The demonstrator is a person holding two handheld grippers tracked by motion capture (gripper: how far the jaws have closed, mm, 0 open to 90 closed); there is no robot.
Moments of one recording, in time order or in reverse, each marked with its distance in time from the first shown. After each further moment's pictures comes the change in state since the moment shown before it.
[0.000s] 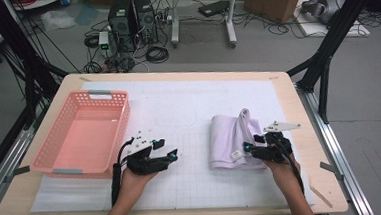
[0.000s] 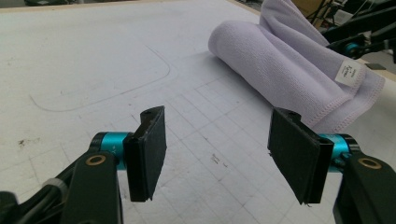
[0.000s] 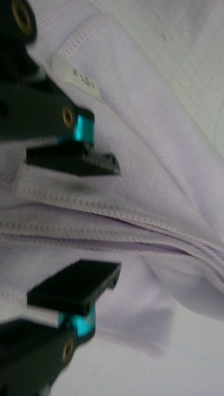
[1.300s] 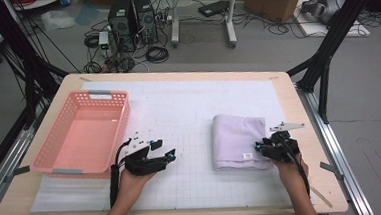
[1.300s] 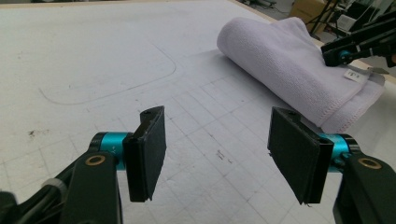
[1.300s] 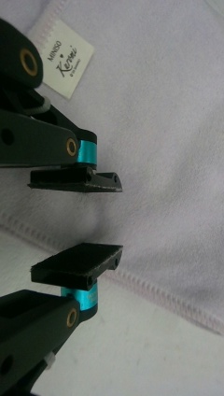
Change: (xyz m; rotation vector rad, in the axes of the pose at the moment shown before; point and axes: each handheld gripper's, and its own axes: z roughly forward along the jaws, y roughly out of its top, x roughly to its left) left arm 0.004 -0.003 -0.003 -0.009 0.016 -0.031; right arm -0.018 -0.007 -0.007 0.092 -0.146 0.024
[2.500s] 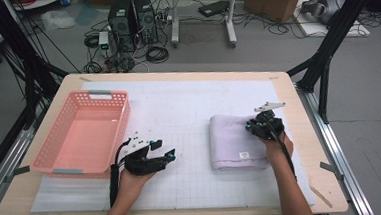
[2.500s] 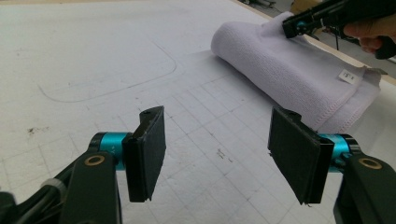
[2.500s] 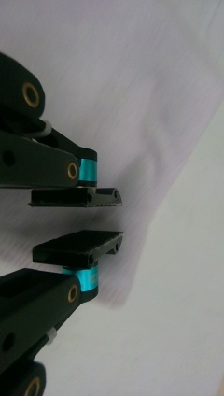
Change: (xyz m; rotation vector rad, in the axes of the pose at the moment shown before) left arm 0.002 0.000 -0.001 0.001 -0.008 -0.001; right arm -0.005 0.055 0.038 -0.020 -0.064 -0.090
